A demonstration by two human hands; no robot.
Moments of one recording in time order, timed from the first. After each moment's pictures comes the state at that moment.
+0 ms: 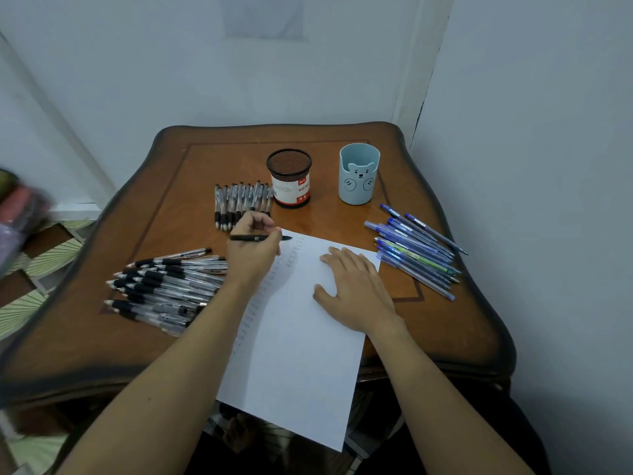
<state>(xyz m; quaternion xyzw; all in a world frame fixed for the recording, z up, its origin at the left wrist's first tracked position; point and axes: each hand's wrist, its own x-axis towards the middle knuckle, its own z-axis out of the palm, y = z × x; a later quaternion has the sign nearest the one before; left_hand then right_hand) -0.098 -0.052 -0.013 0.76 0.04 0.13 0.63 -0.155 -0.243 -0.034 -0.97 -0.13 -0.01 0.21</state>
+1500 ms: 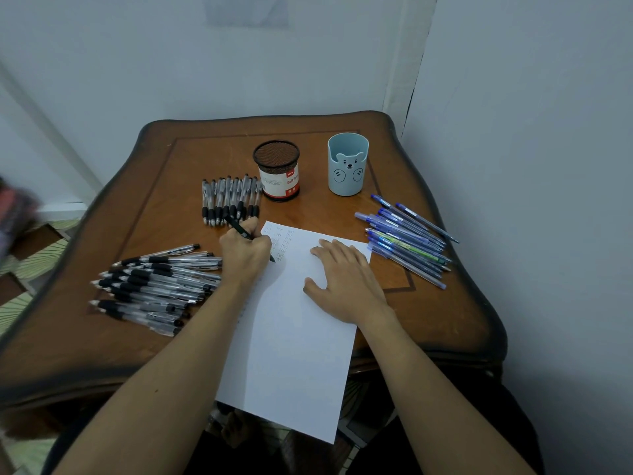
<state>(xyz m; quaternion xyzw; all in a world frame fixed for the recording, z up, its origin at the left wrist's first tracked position) -0.092 -0.056 -0.032 0.84 0.02 0.16 0.52 -0.153 -0.243 -0.035 -0.97 -0.12 -0.01 0.21</state>
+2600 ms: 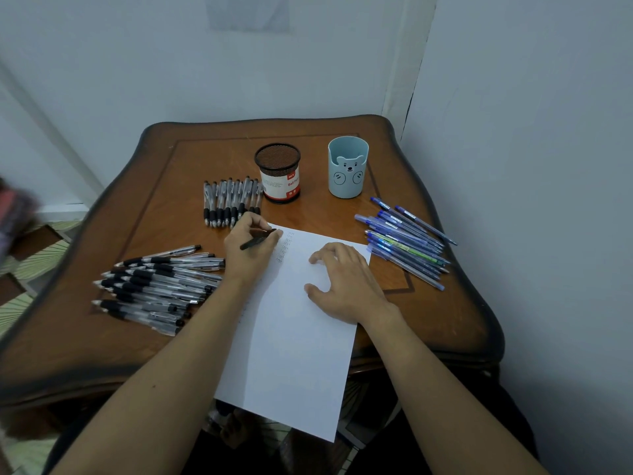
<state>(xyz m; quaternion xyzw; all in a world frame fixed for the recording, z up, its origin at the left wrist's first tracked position) -0.090 -0.053 -0.031 0.84 0.02 0.14 0.53 -0.153 -0.248 -0.037 -0.96 -0.13 -0.03 0.26</state>
